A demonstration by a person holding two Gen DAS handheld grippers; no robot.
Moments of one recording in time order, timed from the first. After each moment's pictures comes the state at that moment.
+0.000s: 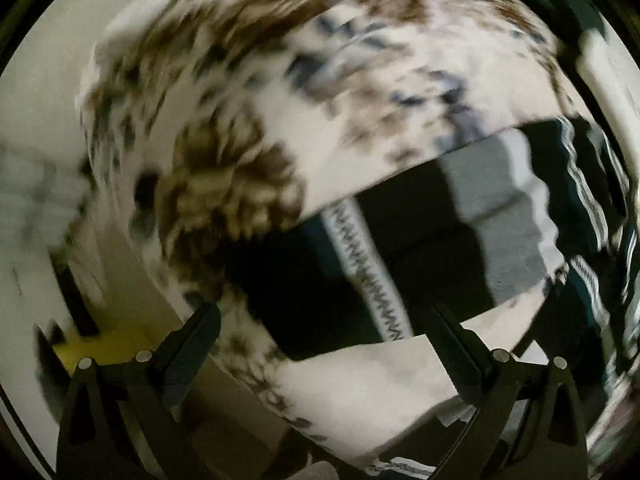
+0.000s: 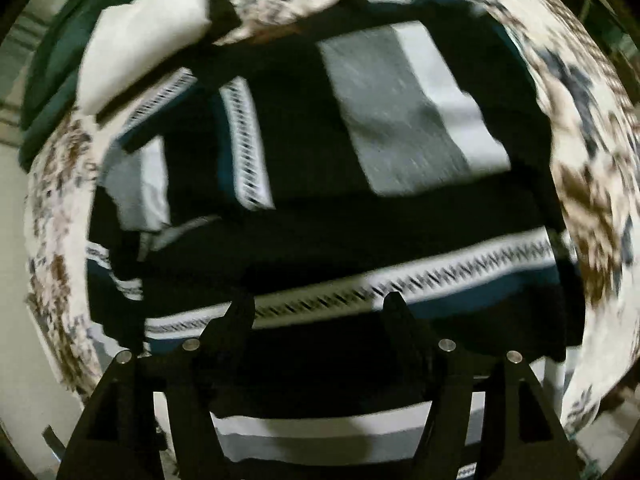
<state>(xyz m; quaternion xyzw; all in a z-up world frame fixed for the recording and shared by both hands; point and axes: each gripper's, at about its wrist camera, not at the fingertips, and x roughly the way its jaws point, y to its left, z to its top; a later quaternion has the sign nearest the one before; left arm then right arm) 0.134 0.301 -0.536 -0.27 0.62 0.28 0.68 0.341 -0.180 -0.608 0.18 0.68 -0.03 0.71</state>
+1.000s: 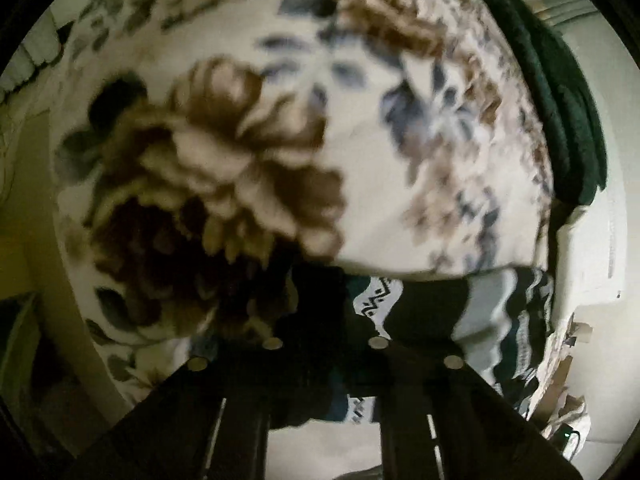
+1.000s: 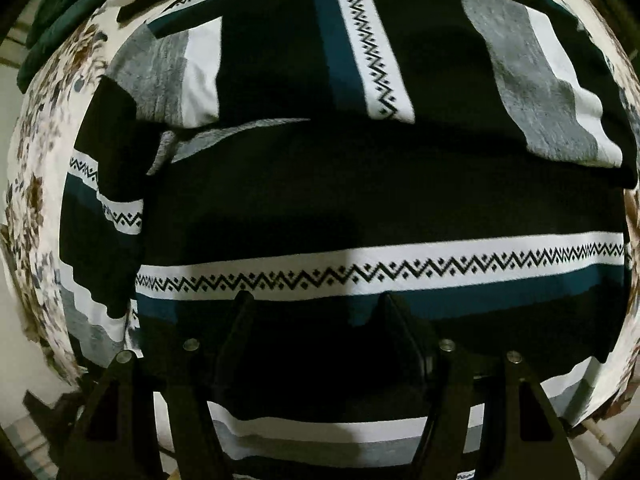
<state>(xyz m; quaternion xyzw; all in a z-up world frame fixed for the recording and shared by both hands) 0.120 0.369 -0.584 -0.52 0.45 0.27 0.68 0.347 -0.065 -0.654 0.08 0.72 0.02 0.69</state>
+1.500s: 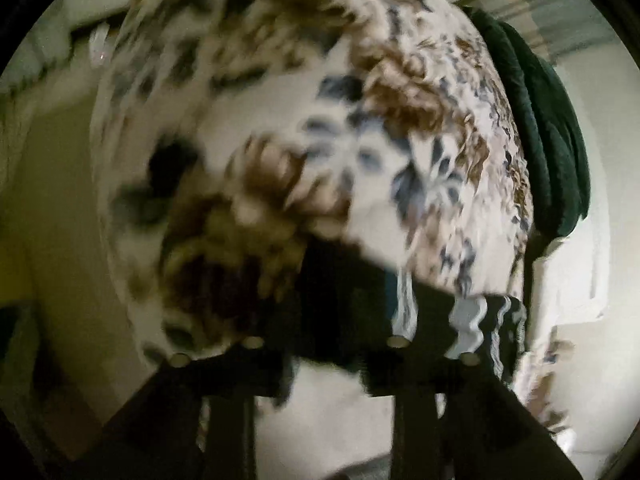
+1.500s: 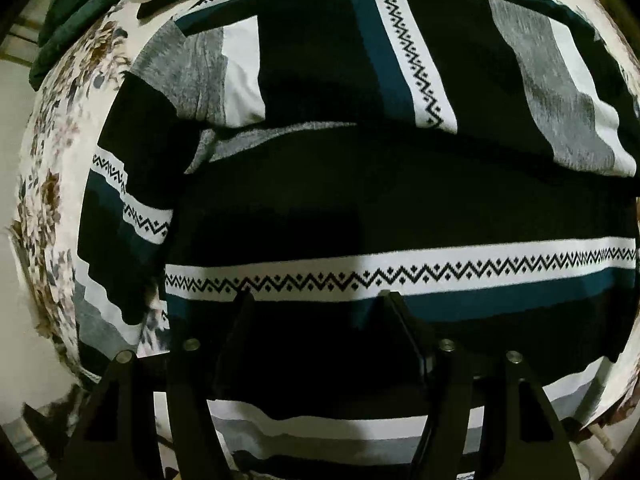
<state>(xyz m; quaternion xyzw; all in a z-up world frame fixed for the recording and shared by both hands) 0.065 0.402 -0.567 -0.56 0.41 0.27 0.67 0.350 -0.032 -0.646 0.10 0.72 0.03 0.68</state>
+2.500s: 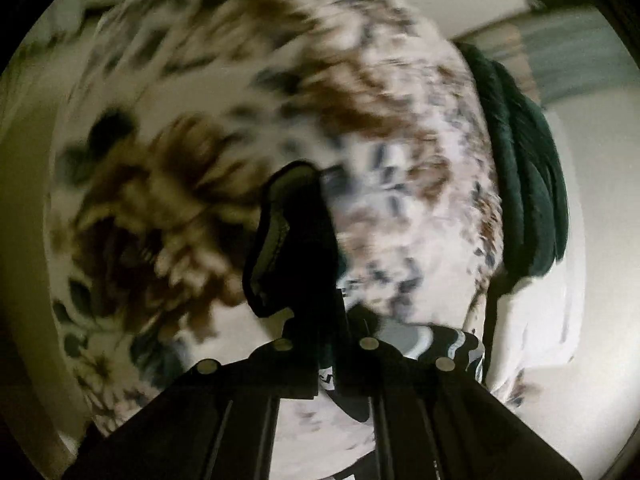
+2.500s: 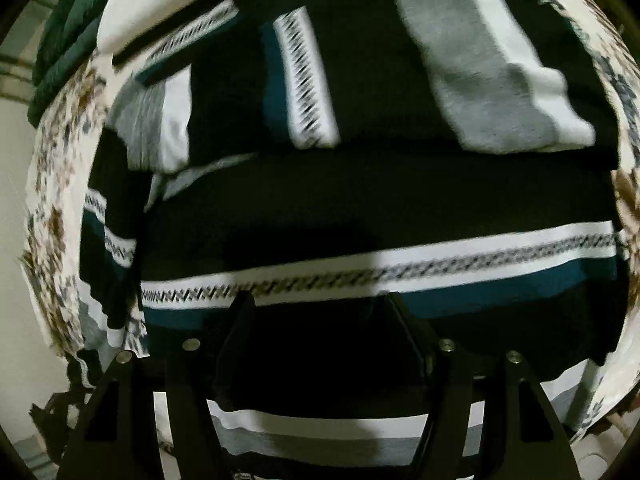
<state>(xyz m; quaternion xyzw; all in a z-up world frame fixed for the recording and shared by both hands) 0.133 0.368 -0.525 -0.56 0.33 0.30 0.70 0.336 -0.140 -0.630 0.15 0.70 0.02 0.70</state>
